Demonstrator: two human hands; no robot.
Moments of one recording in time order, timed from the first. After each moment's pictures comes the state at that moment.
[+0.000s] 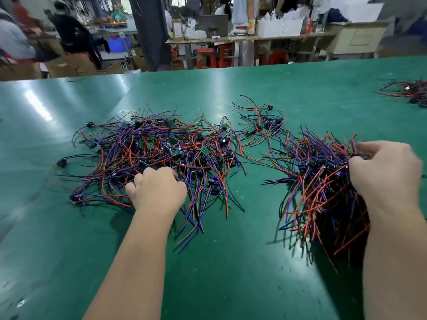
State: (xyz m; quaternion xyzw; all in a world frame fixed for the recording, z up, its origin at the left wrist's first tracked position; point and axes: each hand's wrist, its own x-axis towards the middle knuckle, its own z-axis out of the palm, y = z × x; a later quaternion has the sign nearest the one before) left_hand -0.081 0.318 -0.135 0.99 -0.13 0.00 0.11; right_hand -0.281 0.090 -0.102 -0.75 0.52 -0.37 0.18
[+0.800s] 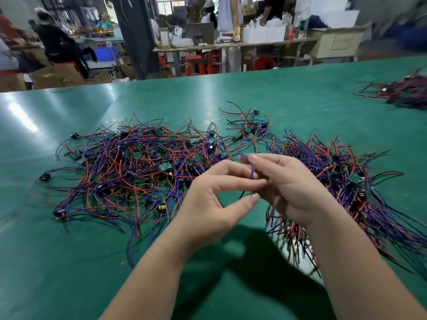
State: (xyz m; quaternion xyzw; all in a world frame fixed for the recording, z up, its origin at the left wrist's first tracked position) left_hand -0.160 0.284 -0.113 0.62 -0.55 -0.07 0.56; right_hand -0.239 0.158 -0.100 -0.51 0.16 -0.19 0.83
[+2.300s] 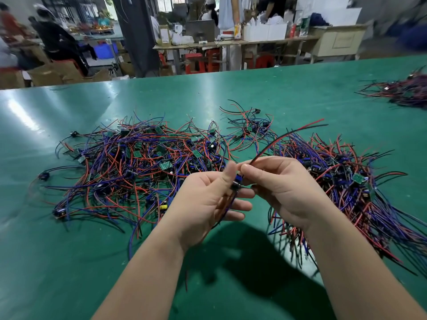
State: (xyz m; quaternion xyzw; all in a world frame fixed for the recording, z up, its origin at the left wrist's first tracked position) left_hand -0.151 0.285 -0.108 0.56 -0.27 -0.41 0.67; right_hand -0.236 0.161 -0.109 -0.62 0.13 -0.22 0.74
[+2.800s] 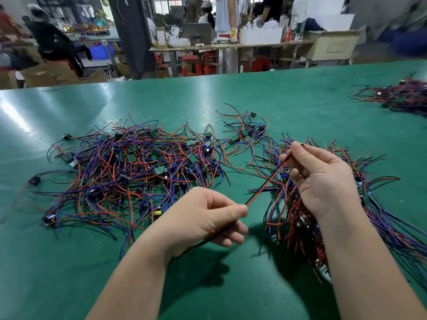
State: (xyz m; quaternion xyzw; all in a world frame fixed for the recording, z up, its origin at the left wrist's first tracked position) left_hand -0.148 0.296 -0.108 0.63 -0.32 -0.47 0.52; right_hand -0.251 0.123 -0.097 -0.43 0.27 -0.43 0.75
